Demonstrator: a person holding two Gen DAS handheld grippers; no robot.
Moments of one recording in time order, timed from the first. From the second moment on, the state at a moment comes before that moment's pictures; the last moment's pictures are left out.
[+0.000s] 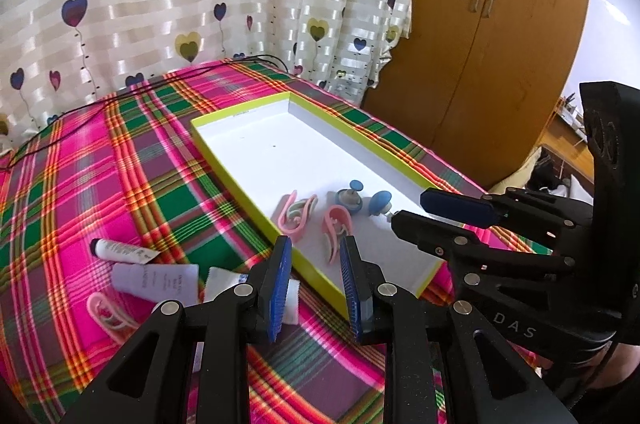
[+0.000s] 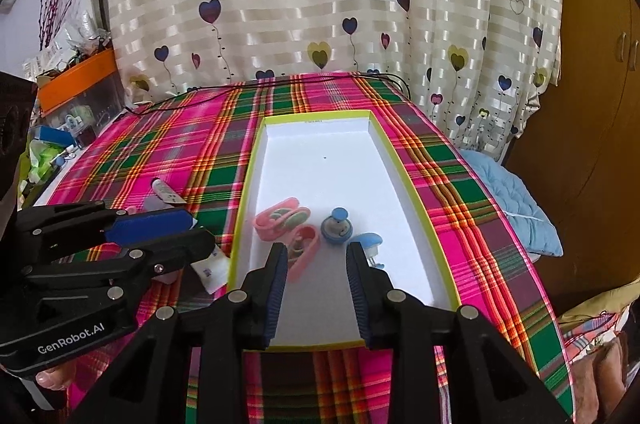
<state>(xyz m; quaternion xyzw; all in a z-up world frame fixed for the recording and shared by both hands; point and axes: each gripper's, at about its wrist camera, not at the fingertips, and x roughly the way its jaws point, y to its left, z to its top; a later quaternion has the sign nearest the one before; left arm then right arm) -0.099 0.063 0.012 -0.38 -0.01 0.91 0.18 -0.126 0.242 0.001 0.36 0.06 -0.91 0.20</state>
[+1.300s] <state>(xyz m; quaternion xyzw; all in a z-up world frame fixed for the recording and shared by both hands) -0.050 0.014 0.033 -0.35 -0.01 0.93 0.08 -0.092 0.201 0.018 0.34 0.08 -0.90 0.26</state>
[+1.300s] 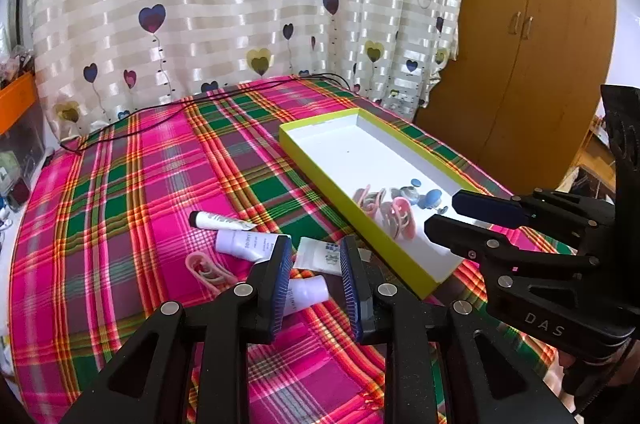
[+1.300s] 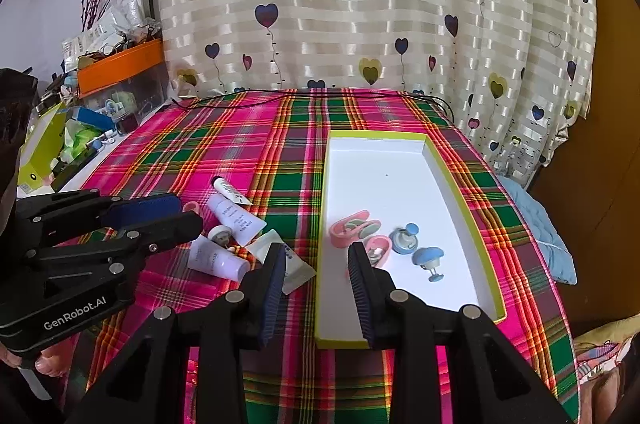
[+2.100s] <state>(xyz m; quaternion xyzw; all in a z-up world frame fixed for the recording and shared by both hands) -0.047 -0.028 0.010 -0.37 -0.03 0.93 0.05 -0.090 0.183 0.008 0.35 0.09 -0.89 0.28</state>
